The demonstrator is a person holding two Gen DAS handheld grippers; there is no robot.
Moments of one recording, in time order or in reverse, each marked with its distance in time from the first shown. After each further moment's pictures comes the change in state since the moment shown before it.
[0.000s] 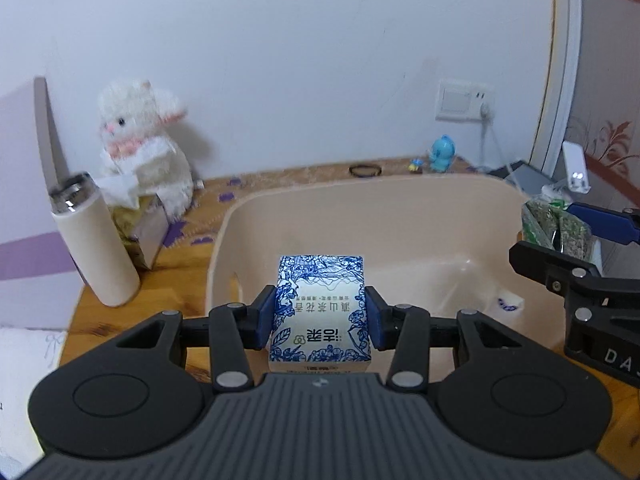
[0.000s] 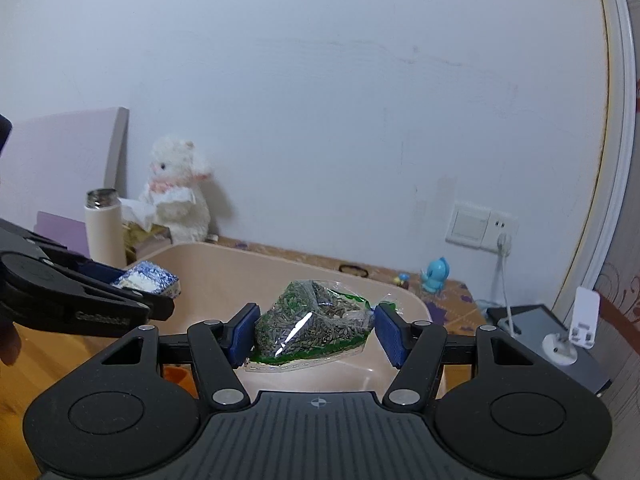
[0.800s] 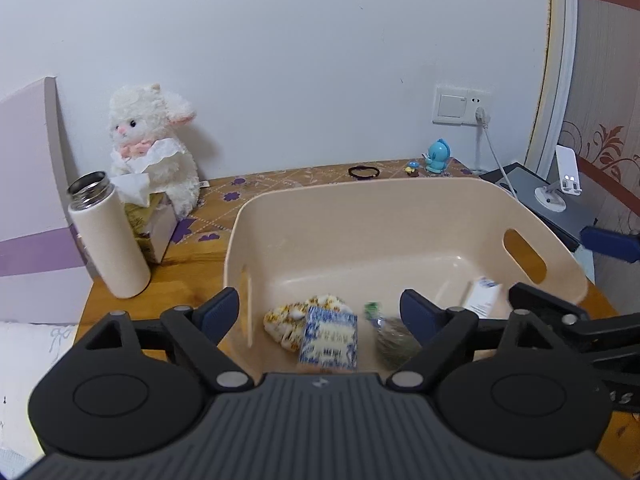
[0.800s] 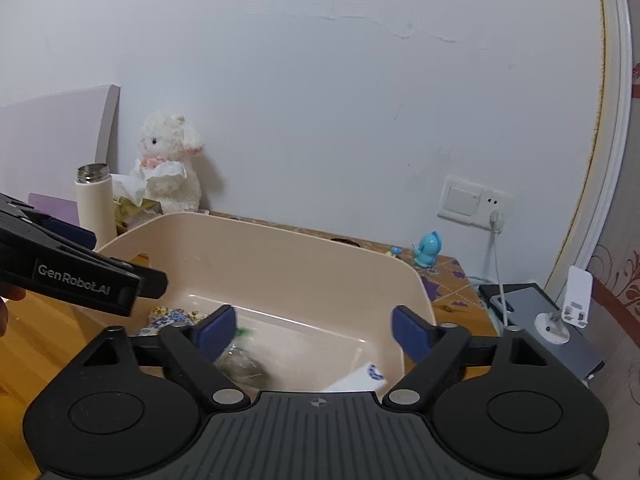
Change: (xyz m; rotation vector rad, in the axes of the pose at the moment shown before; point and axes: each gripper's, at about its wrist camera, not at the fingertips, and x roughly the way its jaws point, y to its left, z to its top) left arm -0.036 0.007 -0.009 -0.005 -0.014 -0.009; right arm -0.026 -0.003 -0.007 -0.014 0.050 -0.019
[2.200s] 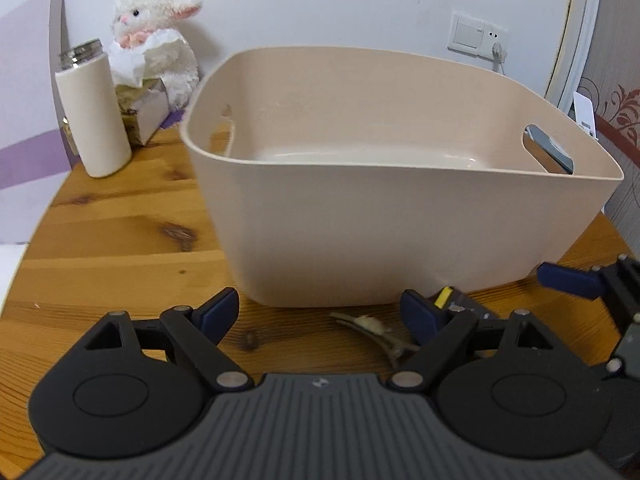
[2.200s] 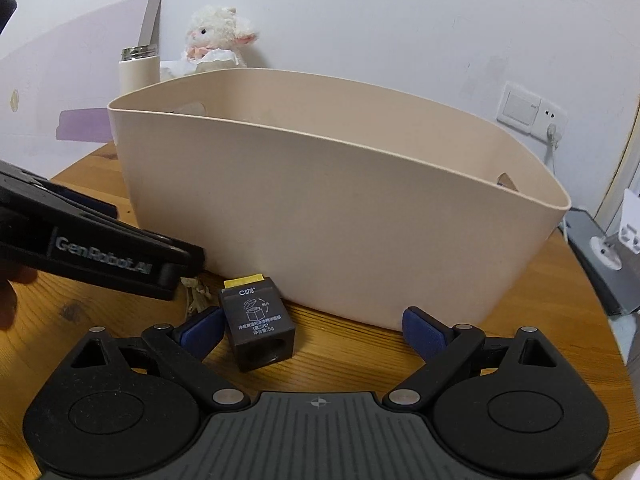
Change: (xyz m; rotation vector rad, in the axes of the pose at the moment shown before) left arm 0.045 -0.012 -0.083 -0.086 0.165 0.006; right arm 0.042 0.044 -0.089 -0.019 0.225 0.109
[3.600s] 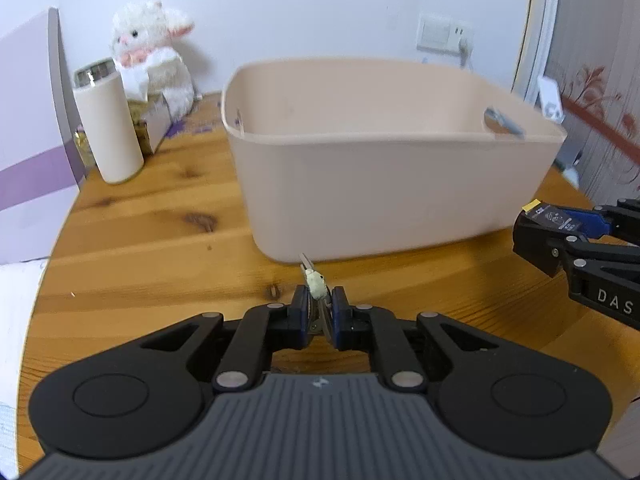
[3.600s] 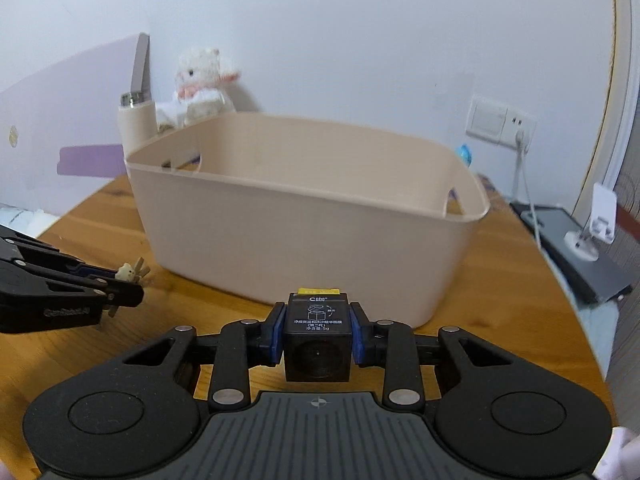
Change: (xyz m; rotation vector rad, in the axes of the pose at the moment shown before) left arm -0.062 0.018 -0.026 0.089 -0.041 -0.052; right arm -0.066 -0.012 0.002 0.059 -0.084 -0.025
